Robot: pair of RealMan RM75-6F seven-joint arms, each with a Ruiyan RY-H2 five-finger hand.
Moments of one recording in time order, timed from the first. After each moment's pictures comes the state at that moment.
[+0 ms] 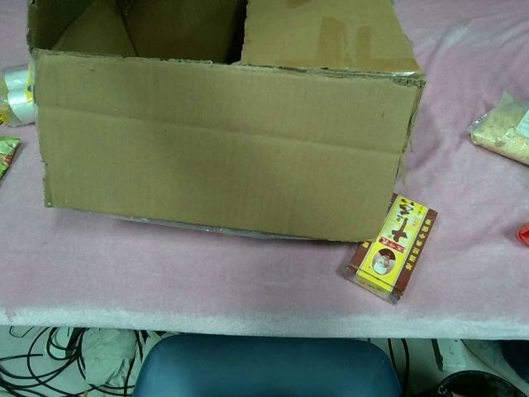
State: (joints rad) left arm -1.31 -0.78 -0.22 -1.70 1.45 0.26 -0.07; right arm 0.15 -1.26 0.20 -1.54 -1.31 1.49 -0.05
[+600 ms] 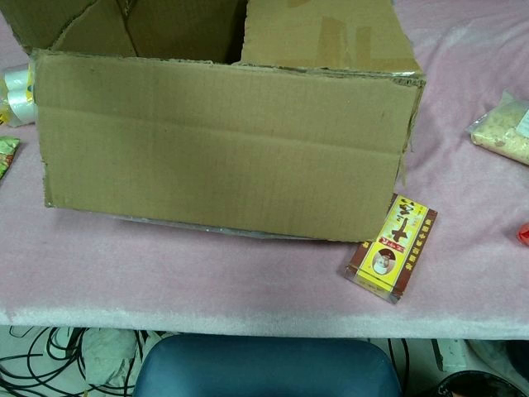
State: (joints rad) left arm -1.19 -0.57 -0.20 -1.83 1.54 0.34 -0.13; right arm 0.15 -1.26 0.21 -1.55 -1.31 1.49 -0.05
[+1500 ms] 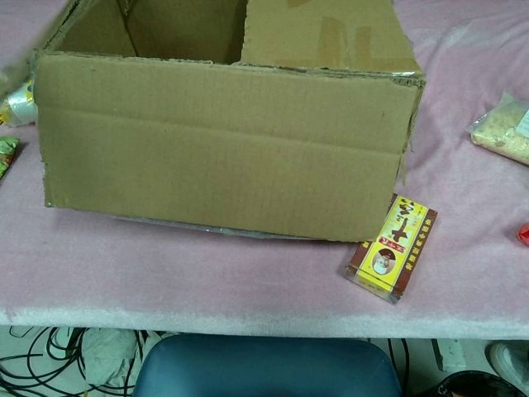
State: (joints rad) left arm -0.88 -0.43 -0.08 -1.86 1.65 0.56 -0.23; right arm 0.14 -1.26 0.20 -1.56 -1.32 1.50 -0.07
